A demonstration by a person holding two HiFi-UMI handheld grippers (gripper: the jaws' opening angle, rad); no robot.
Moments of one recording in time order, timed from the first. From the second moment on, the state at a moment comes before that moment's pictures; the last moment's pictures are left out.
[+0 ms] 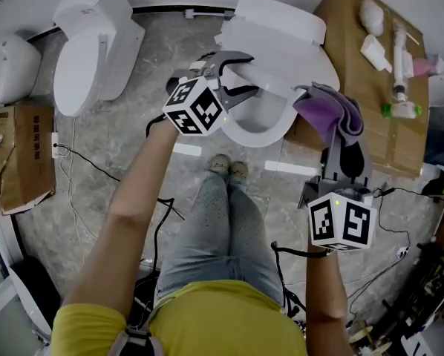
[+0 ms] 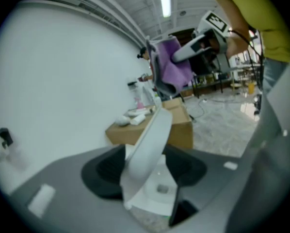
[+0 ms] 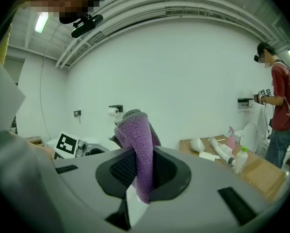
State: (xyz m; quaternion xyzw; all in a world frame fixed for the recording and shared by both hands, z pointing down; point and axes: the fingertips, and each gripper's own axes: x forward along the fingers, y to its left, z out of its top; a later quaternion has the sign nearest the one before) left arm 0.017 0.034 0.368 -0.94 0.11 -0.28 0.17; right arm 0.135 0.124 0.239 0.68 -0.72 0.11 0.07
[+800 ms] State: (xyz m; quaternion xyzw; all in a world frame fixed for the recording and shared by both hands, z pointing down) left arm -0.013 0.141 0.504 -0.93 0.02 -0.35 0.05; right arm 0.127 0.145 0.317 0.69 -0.70 0.13 0.09
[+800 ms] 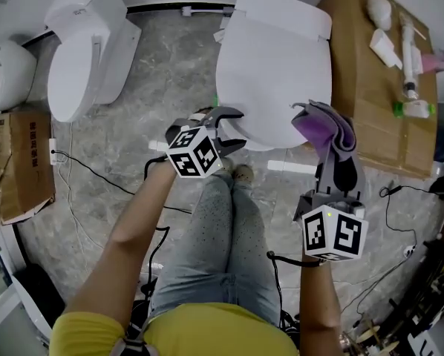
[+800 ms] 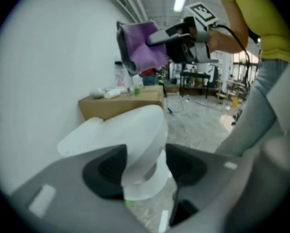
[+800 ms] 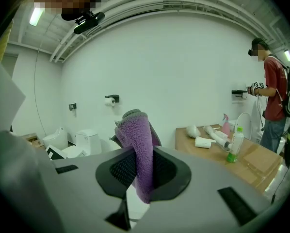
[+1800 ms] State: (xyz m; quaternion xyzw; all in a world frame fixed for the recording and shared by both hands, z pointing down) left arm -0.026 0.153 0.666 -0.91 0.07 -0.36 -0.17; right arm 0.091 0.142 0.424 0.69 -0.69 0.18 0.13
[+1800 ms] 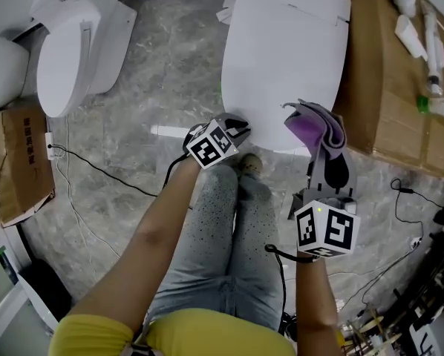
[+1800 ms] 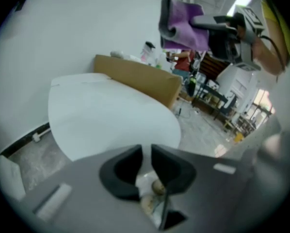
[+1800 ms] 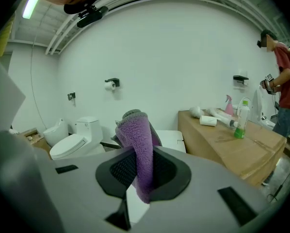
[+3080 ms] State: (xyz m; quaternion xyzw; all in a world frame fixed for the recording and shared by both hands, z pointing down) left arm -0.011 0.163 0.662 -0.91 0.11 -0.36 -0.19; right arm 0.079 0.125 0.437 0.68 -0.69 0.20 0.17
